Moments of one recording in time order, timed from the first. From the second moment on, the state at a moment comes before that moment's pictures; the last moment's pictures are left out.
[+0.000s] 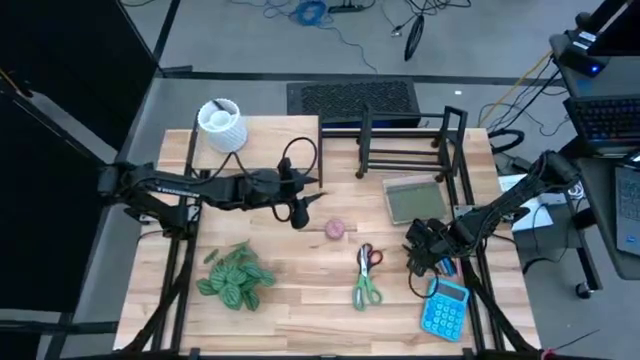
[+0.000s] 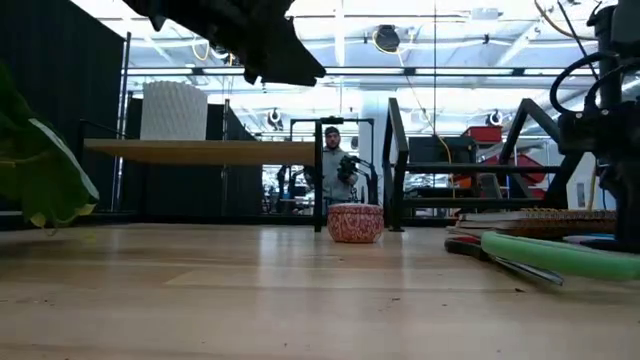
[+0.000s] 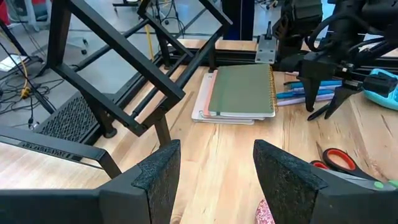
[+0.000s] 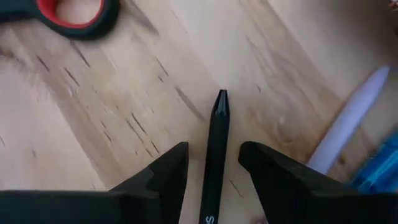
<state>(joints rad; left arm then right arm) 0.04 1.38 0.87 0.15 -0.25 0.00 0.52 1.18 0.36 -0.49 0.24 1.12</state>
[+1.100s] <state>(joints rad) 0.04 1.38 0.87 0.15 -0.24 0.00 0.51 1.15 0.35 -0.19 0.25 0.97</state>
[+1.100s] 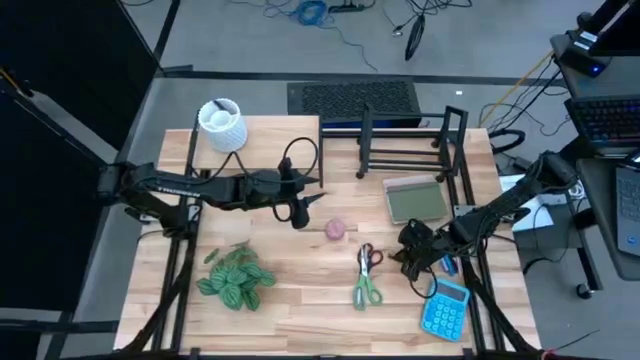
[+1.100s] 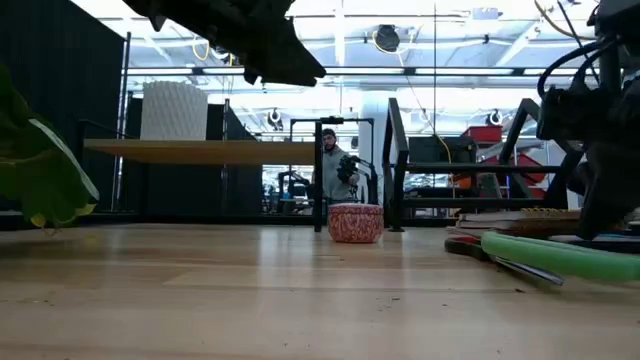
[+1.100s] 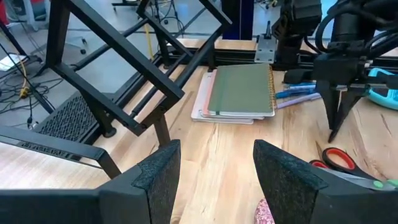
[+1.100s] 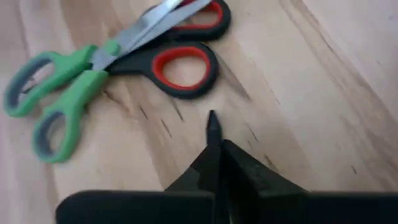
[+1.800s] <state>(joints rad) 0.04 1.38 0.87 0.15 -0.24 0.00 0.51 1.08 0.35 -0.23 0.28 0.63</state>
